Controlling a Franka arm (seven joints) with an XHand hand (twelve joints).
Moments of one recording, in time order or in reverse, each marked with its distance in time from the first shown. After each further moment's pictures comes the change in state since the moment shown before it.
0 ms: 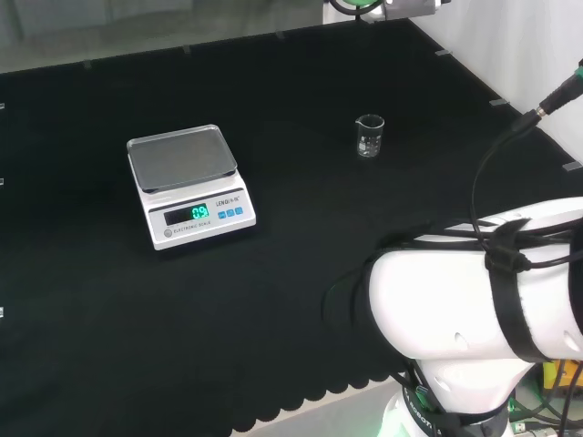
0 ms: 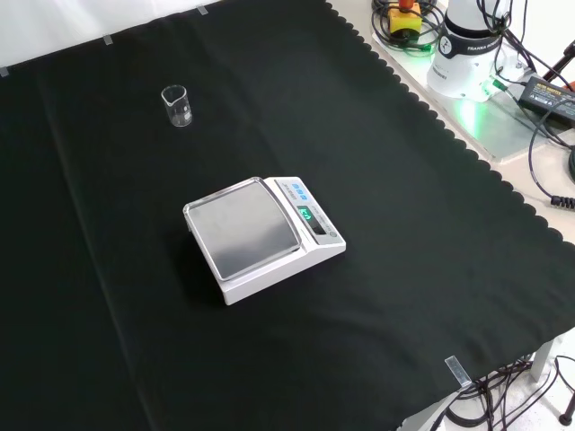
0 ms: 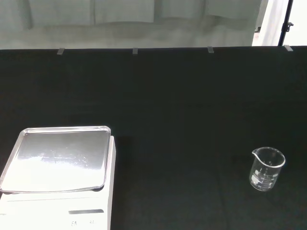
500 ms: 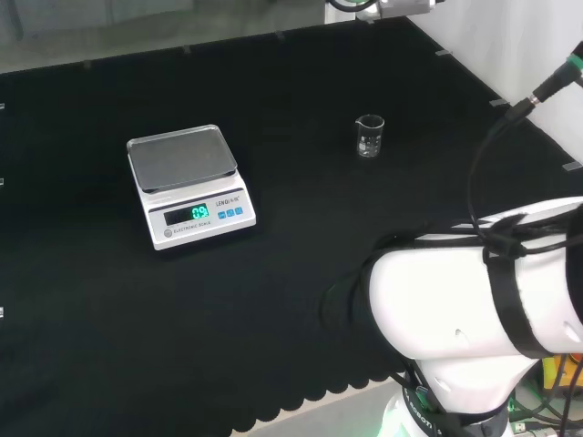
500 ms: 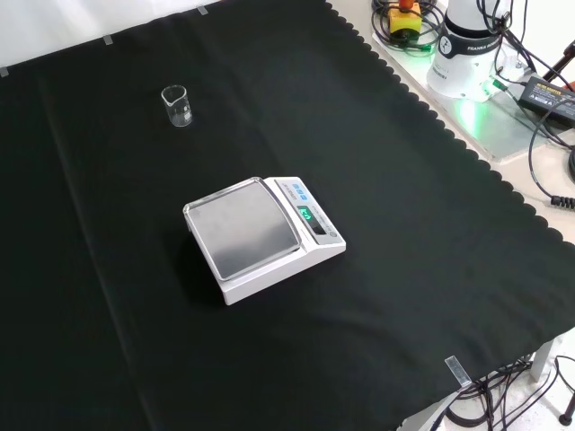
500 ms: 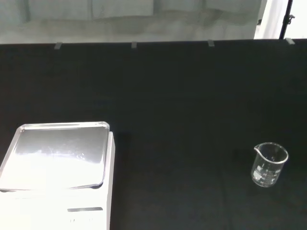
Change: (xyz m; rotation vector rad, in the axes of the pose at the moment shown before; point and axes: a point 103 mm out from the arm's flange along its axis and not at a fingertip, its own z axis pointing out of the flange) arm -0.001 0.014 0.009 0.025 0.004 0.002
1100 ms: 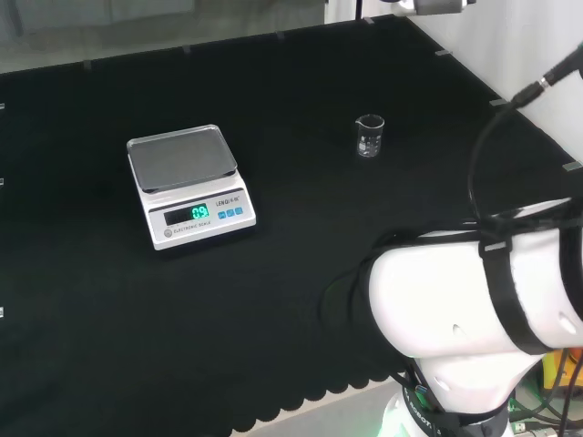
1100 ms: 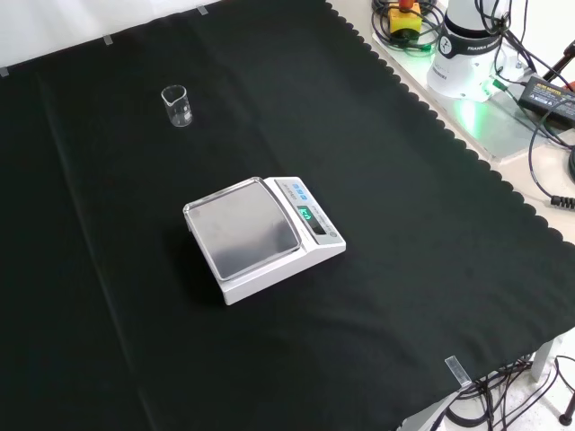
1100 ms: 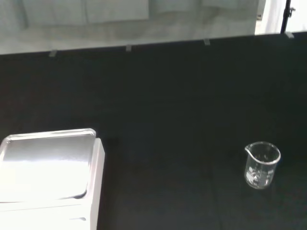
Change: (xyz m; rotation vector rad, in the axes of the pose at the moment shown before) arm -0.052 0.022 0.011 0.004 0.068 0.002
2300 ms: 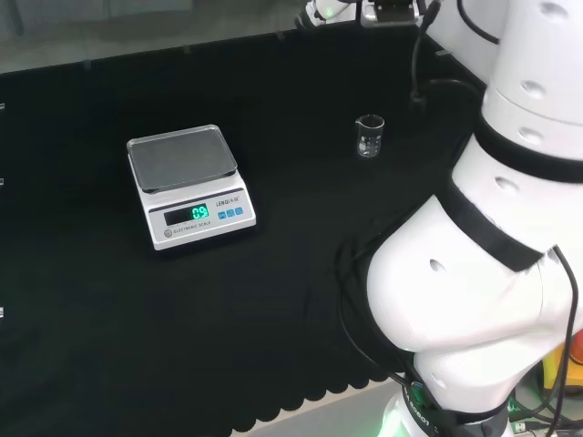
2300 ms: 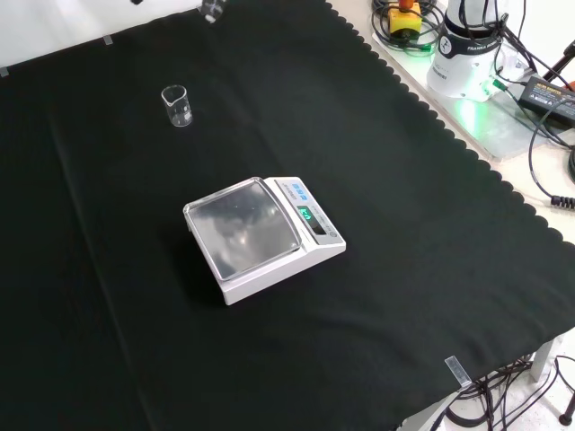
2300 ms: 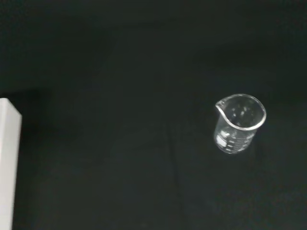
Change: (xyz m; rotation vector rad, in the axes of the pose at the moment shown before) arm -0.052 0.168 0.103 0.300 -0.036 0.129
